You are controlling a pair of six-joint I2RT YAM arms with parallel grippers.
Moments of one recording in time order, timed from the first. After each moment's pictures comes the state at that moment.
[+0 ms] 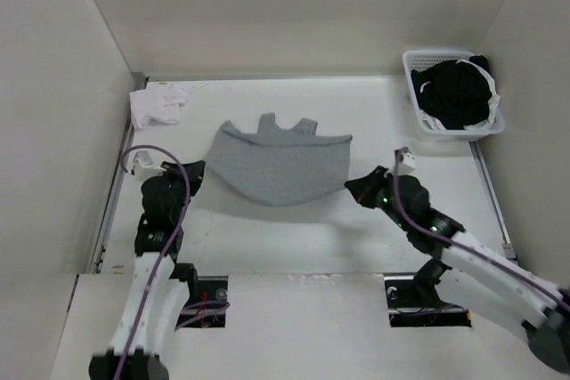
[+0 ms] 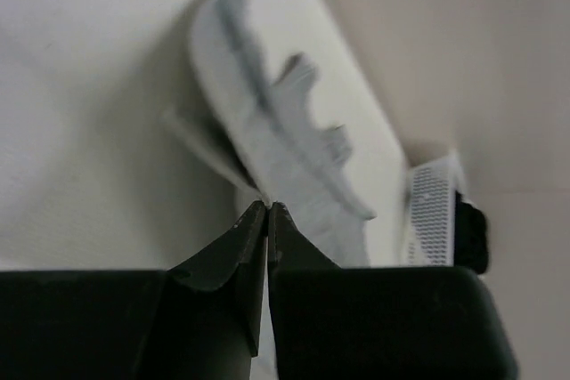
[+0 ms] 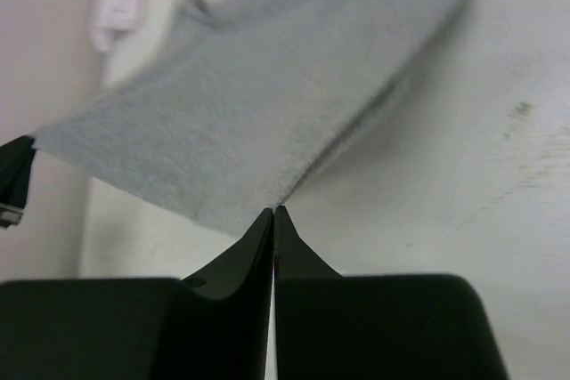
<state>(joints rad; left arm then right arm) 0.02 0.68 0.32 0.09 0.03 -1.02 0.66 0.88 0.44 0.05 0.18 0.87</state>
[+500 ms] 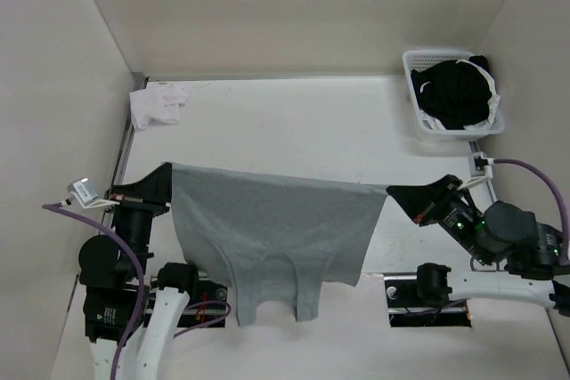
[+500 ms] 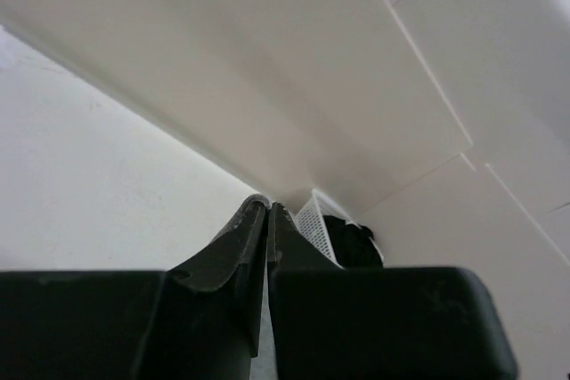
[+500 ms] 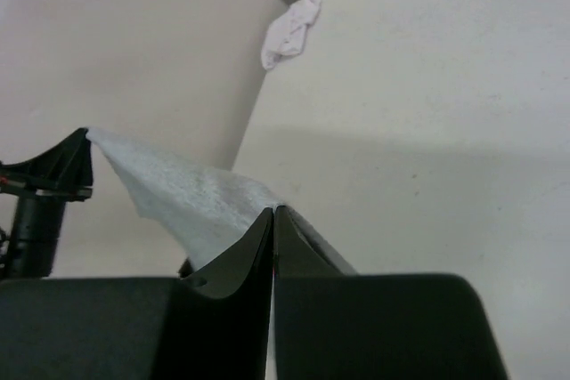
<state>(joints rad) -0.14 0.19 0.87 -0.46 -0.12 -0.86 1.37 0.42 1.00 -0.69 0.78 0.91</state>
